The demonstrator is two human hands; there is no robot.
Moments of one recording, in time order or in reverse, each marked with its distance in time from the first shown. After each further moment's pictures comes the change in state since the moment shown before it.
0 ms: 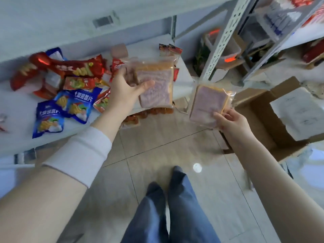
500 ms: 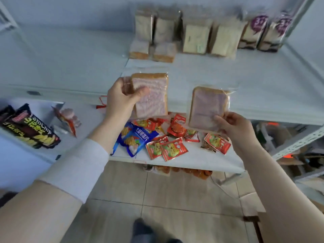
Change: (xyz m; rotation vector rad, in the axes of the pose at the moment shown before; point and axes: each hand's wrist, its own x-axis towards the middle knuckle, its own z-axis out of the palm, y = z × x) left_hand 0.045 0.052 -0.239 -0.026 0.581 0.105; right_hand 0.008 -0.190 0.228 -0.176 -0.352 -0.474
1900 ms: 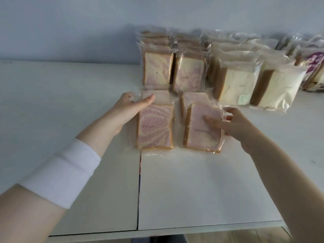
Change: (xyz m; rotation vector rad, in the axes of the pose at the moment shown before) left_hand 0.346 -0.093 0.008 0.113 -0.473 -0.436; right_hand 0.269 -0.102 0.173 -0.313 0.028 0.263
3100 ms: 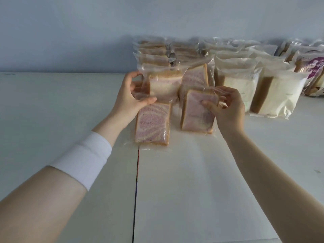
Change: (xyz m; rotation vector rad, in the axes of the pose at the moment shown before) left_hand 0.032 0.020 0.009 -0.104 0.098 0.525; right_hand 0.041 -0.021 0.020 0.298 0.361 -0.523
